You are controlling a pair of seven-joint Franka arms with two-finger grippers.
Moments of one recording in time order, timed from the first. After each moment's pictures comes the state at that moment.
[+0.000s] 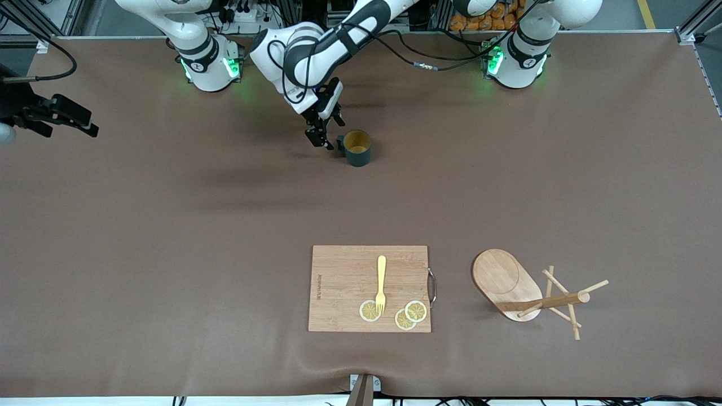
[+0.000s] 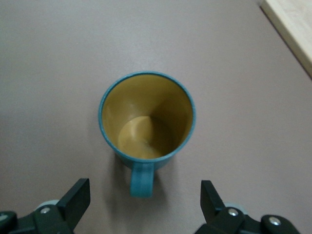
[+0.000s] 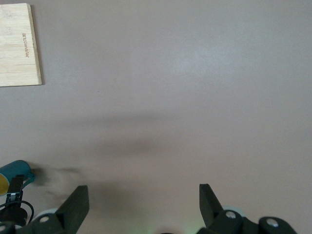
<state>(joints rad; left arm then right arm) -1.25 0.96 -0.02 -1.09 0.39 1.64 -2.64 0.01 -0.11 -0.06 -1.69 0.06 1.52 0.00</state>
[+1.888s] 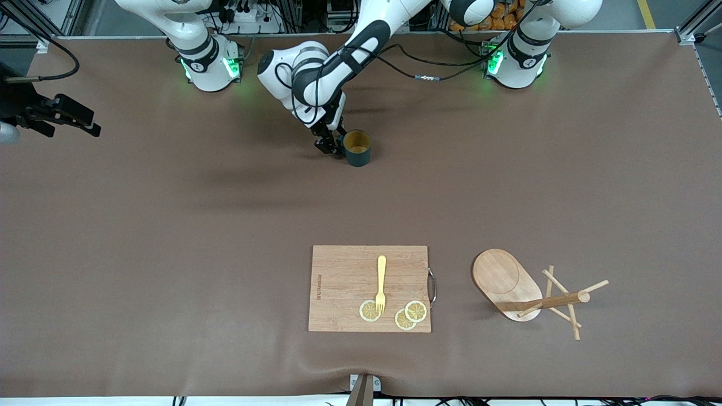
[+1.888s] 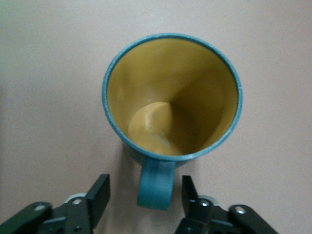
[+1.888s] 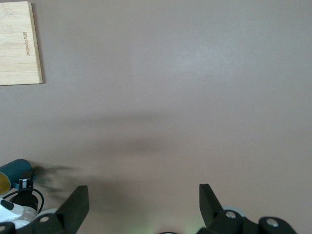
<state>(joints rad) -1.25 1.02 0.01 -1.08 0.30 1.69 -2.71 0.01 -0.11 -0.05 -1.69 0.06 1.52 0.00</state>
